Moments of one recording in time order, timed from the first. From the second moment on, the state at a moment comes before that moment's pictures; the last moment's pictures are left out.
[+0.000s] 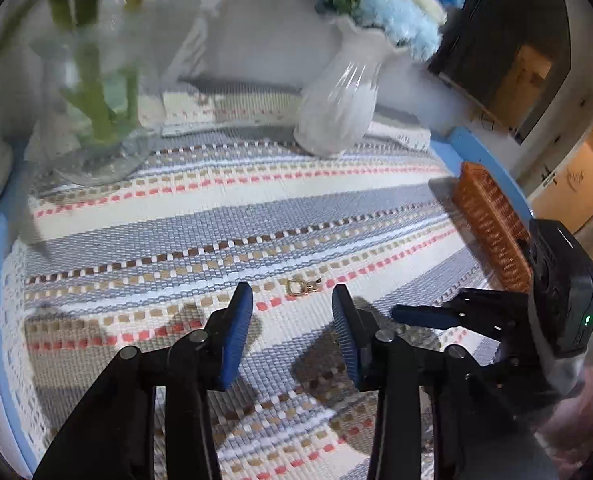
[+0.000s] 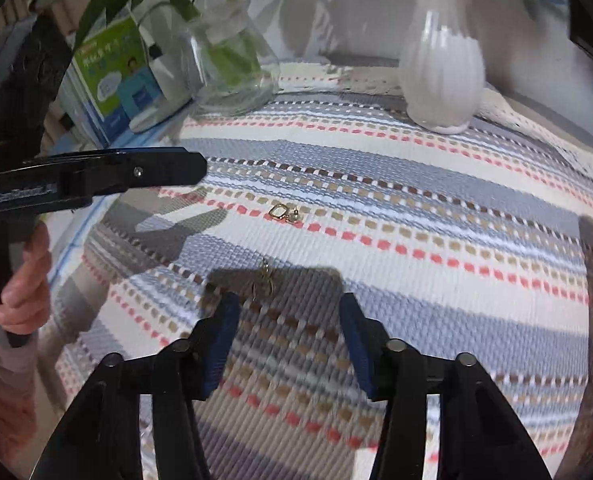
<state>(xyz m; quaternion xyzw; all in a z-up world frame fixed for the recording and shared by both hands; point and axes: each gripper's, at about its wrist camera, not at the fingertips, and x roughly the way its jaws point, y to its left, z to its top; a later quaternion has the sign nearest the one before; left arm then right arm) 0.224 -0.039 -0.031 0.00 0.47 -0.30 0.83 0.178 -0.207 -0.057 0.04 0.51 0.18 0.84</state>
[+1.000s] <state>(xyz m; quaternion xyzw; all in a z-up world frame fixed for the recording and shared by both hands) 0.217 -0.116 -0.074 0.16 0.43 -0.34 0.82 0.189 -0.243 -0.076 0.04 0.49 0.18 0.85</state>
